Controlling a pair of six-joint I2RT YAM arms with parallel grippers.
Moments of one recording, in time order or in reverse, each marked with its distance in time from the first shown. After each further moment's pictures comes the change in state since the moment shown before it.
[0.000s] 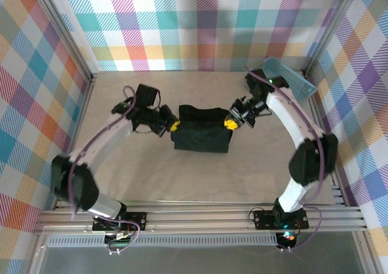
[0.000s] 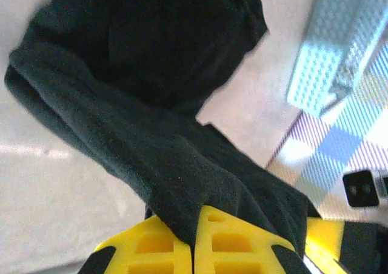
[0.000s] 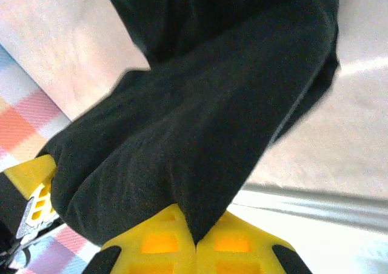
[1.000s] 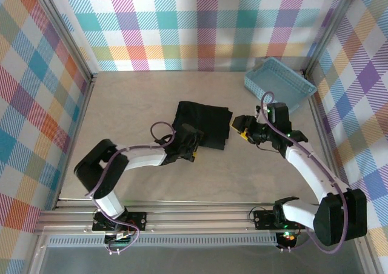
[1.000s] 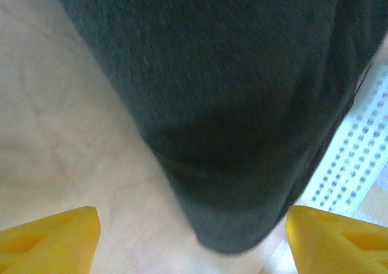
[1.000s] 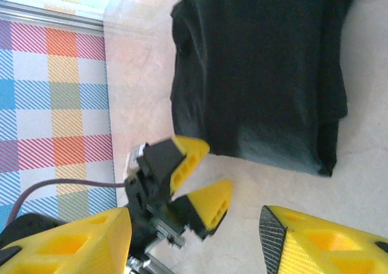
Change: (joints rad) left arm -0.418 0.161 -0.460 0.798 -0.553 -0.626; right arm -0.053 -0.627 -0.880 0.950 0.047 0.018
